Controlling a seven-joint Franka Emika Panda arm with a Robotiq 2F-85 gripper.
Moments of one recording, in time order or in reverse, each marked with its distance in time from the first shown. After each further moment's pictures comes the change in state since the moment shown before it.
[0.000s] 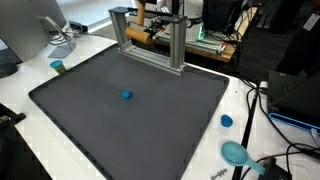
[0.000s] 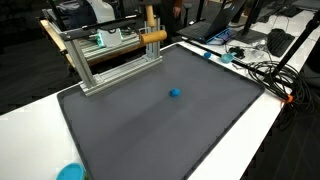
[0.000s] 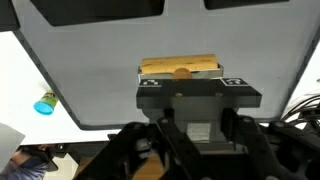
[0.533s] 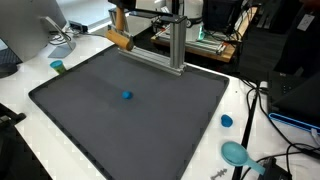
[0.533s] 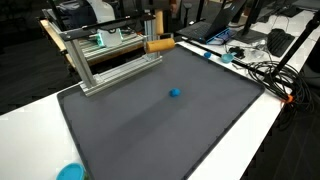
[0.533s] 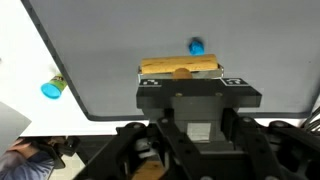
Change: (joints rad) arm -0.031 0.330 0.010 0.307 -0.118 -0.054 0.061
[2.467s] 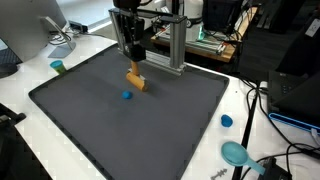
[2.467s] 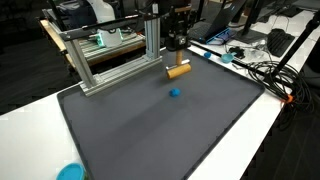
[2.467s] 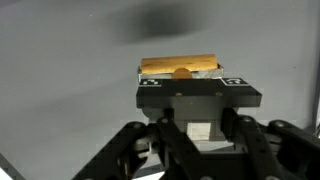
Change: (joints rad) arm 0.128 0.375 -0.070 0.127 0.171 0.105 0.121
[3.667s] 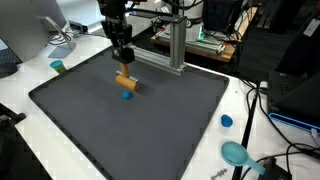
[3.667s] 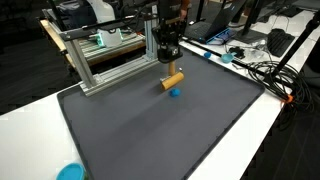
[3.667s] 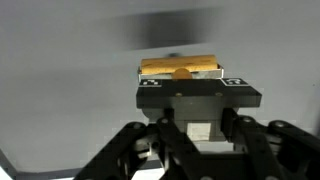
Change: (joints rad) arm -0.043 0.059 -0.054 0.013 0.050 0.055 -0.330
